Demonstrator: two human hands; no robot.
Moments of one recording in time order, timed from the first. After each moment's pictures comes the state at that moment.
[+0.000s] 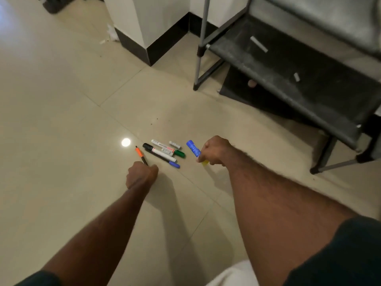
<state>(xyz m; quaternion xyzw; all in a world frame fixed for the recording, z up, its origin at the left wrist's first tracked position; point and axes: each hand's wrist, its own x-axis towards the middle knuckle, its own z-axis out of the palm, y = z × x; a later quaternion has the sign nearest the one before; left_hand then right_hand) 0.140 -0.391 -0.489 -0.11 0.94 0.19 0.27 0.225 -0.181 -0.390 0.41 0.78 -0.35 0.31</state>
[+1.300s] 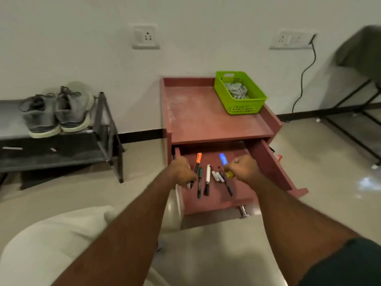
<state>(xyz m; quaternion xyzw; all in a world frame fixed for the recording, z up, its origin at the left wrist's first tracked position) 0.744 -0.118 -0.140 0.62 0.66 0.07 0.42 0.954 -0.129 -0.130 0.78 0.51 -0.31 -0.18</state>
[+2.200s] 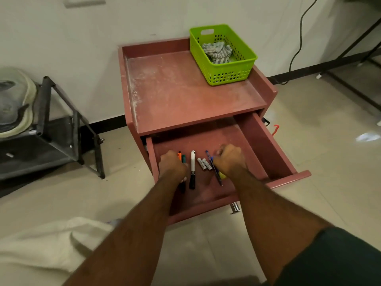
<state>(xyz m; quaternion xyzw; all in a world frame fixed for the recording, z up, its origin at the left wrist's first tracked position) 0.815 -0.069 -0.244 0.53 0.76 0.13 0.36 0.987 -0.081 -0.220 0.81 0.50 -0.28 -0.13</state>
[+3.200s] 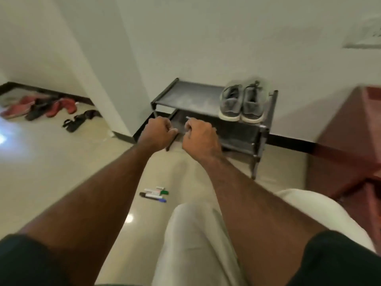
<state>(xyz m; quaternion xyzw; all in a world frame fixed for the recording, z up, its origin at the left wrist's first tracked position) 0.258 -0.272 -0.065 0.43 0.86 0.24 0.08 0.402 -0.209 -0.072 0.36 0.85 -0.28 -0.26</state>
